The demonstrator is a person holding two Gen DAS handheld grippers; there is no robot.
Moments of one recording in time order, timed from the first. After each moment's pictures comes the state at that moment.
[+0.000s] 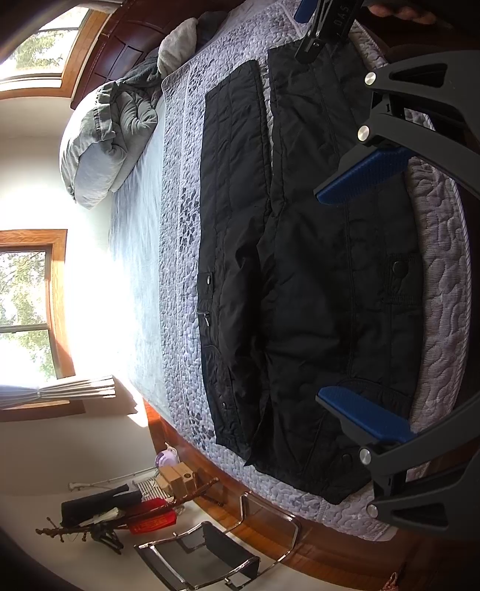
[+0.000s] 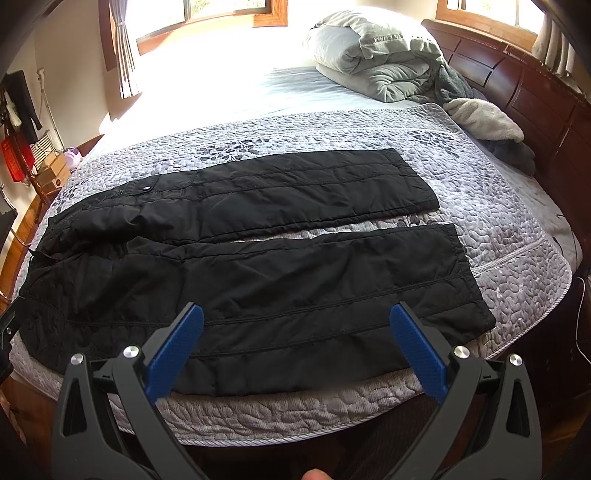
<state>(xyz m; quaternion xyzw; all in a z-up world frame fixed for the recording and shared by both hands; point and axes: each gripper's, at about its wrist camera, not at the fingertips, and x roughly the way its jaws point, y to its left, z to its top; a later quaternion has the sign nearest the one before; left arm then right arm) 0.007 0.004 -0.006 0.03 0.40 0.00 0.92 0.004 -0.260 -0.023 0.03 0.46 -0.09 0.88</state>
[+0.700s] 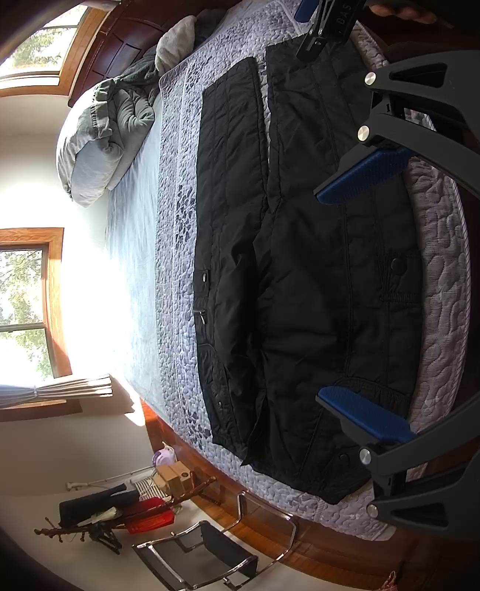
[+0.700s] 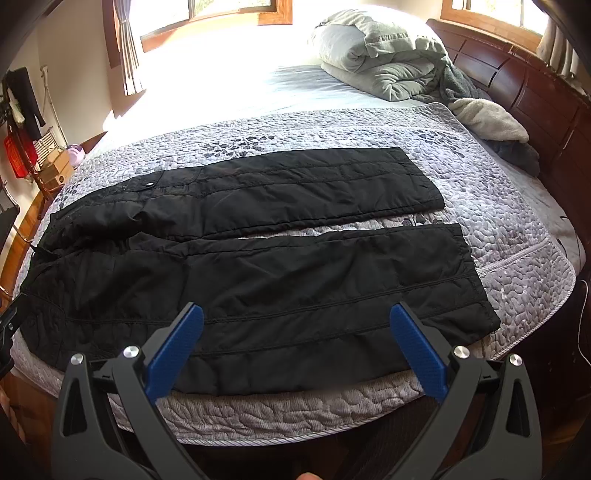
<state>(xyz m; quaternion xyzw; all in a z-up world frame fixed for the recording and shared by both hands) 0.009 0.006 -0.011 0.03 0.41 0.00 0.91 0.005 -0.259 -0.027 0.03 0.46 -0.08 0.88</state>
